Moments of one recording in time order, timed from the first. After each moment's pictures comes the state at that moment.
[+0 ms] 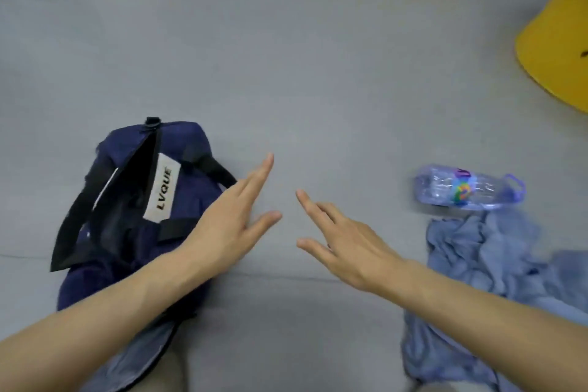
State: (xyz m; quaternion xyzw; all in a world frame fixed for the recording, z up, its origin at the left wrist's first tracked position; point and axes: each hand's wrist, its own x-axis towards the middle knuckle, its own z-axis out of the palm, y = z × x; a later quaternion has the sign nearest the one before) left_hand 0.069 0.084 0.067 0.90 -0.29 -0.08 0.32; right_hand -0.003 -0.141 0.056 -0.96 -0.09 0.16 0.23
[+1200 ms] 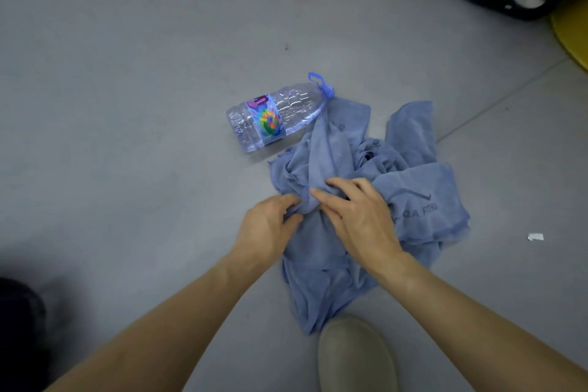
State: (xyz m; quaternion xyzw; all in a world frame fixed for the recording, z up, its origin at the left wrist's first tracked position) left_hand -0.044 -0.258 -0.076 0.84 -0.41 -0.27 0.24; right_hand -0.186 -0.384 -0.086 -0.93 0.27 -0.18 0.17
